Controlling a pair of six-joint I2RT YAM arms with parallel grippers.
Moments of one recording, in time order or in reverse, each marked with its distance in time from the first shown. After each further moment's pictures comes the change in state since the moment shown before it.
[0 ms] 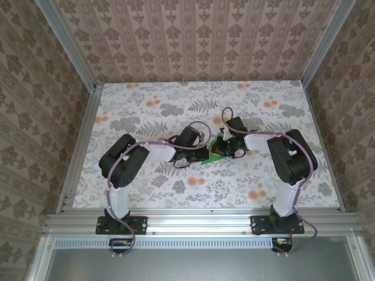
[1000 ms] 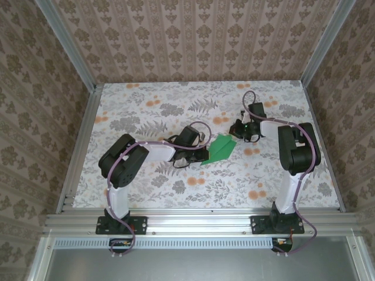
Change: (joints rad) left arm 0.005 -0.002 0.005 -0.026 0.024 0.042; right arm -0.245 0.073 0.166 -0.022 0.039 -0.117
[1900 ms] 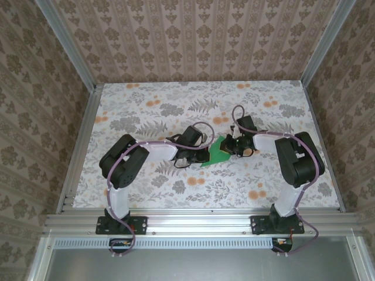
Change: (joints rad) left arm -0.025 0.000 0.049 -0.107 -0.028 0.048; right arm 0.147 -0.130 -0.219 0.019 0.002 0.107
